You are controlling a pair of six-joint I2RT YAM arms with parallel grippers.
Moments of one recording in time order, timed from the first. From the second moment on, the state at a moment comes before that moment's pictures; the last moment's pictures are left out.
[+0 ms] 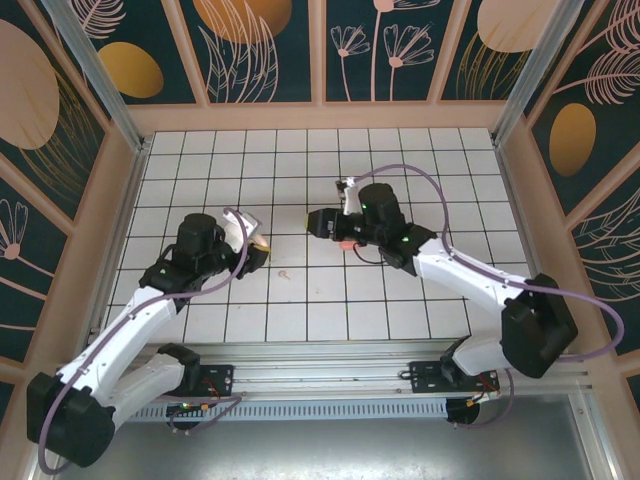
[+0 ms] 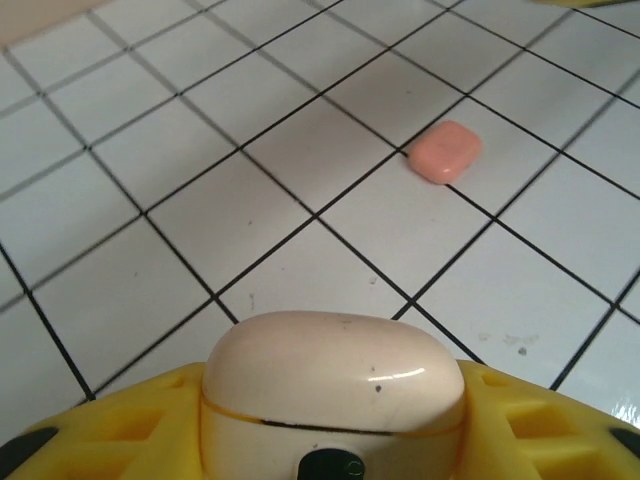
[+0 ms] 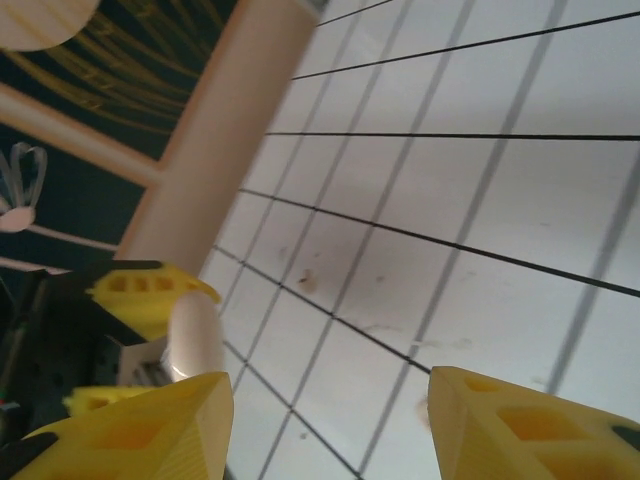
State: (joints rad) left arm -0.40 0.92 0.65 -0.33 0.31 0.22; right arm 0.74 1.40 0.96 0.04 -0.36 0.68
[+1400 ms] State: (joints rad) left arm -0.40 0.72 0.52 -0.24 0.39 0.47; right arm 0.90 1.66 1.13 0.15 -0.67 0.68
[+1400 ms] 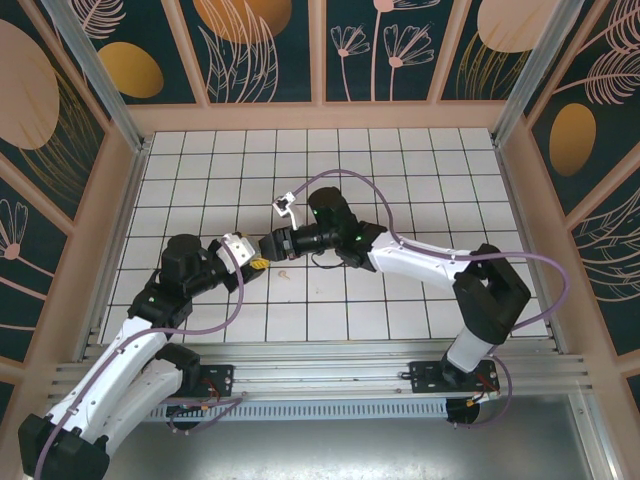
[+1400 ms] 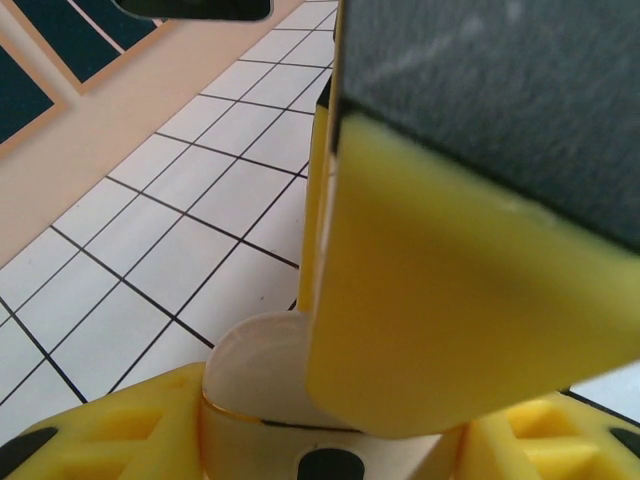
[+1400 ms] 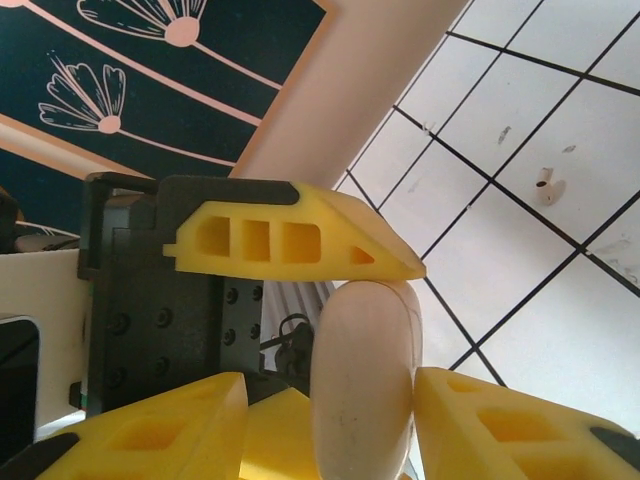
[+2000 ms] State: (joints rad) left arm -0.40 0.72 0.52 -0.22 0.39 0.47; right arm 0.90 1.69 1.16 0.11 -0.67 0.68
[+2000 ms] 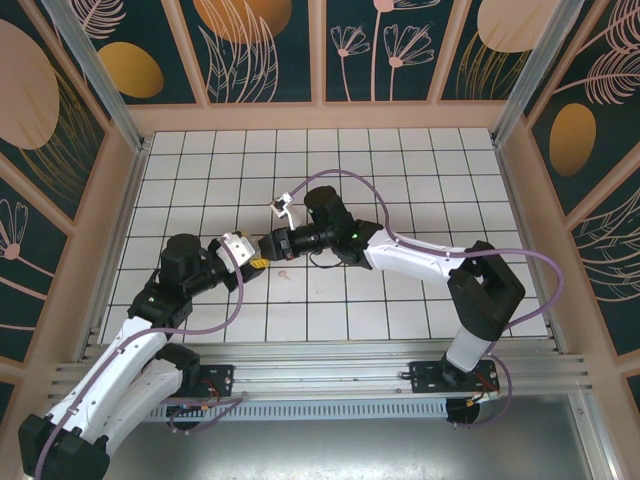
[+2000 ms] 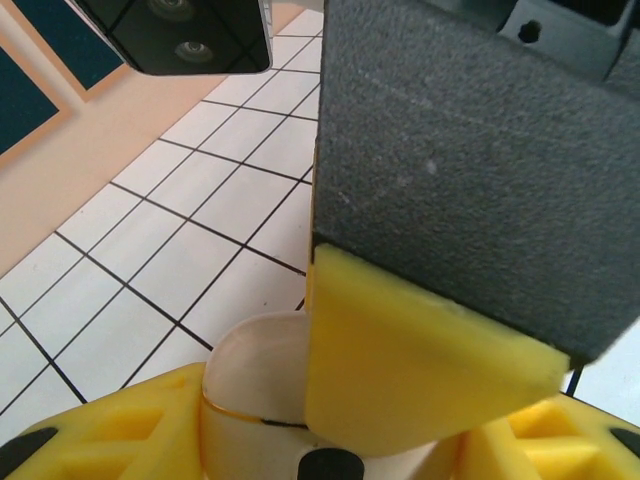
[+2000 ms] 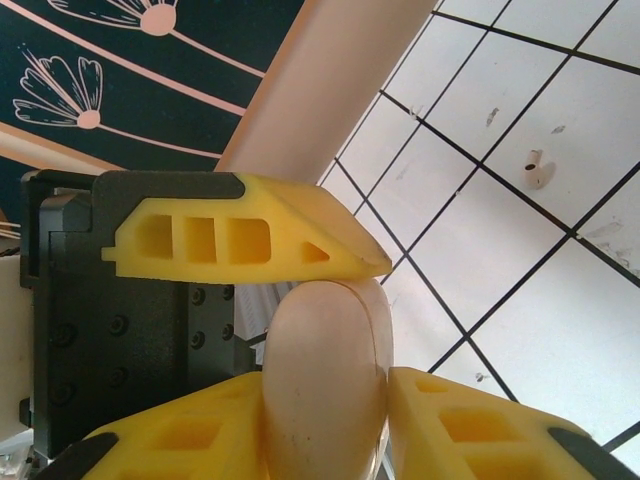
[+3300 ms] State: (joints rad) left arm -0.40 0.93 0.76 -0.43 0.75 0.66; right arm 0.72 1.24 0.84 -0.10 -0.83 -0.36
